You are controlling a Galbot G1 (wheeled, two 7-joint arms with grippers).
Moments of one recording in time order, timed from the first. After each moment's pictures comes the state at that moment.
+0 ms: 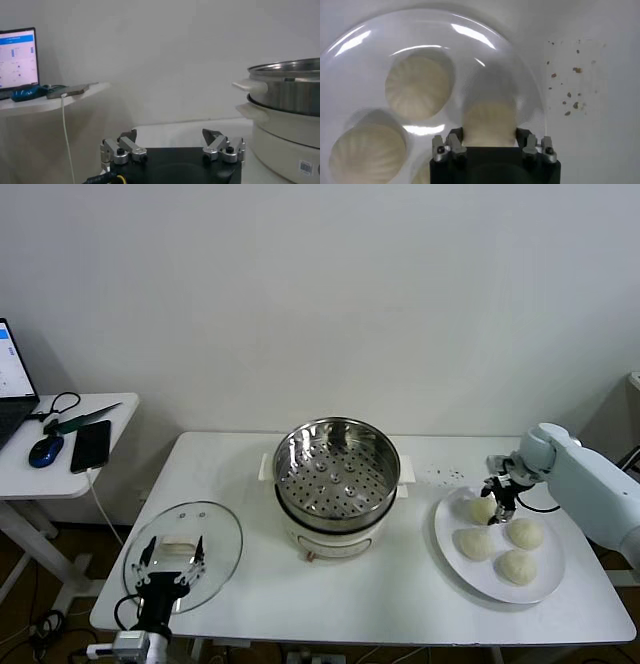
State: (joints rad) left arm 1.64 -1.49 -0.69 -1.94 -0.04 -0.08 0.02; right arm -0.04 0.82 -0.65 0.77 -0.22 0.01 -1.17
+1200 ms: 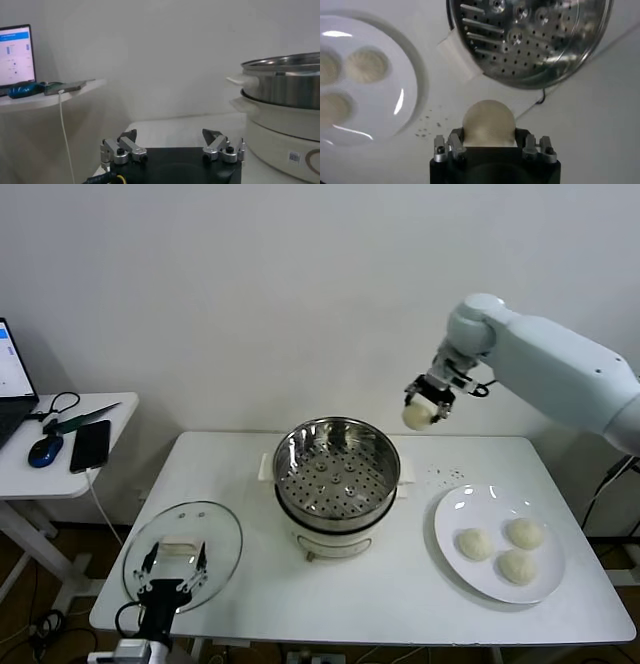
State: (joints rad) left arm 1.68 -1.49 -0.68 -1.96 -0.03 -0.08 0.02; right arm 0.57 1.08 -1.06 1.07 -0.27 0.52 -1.22
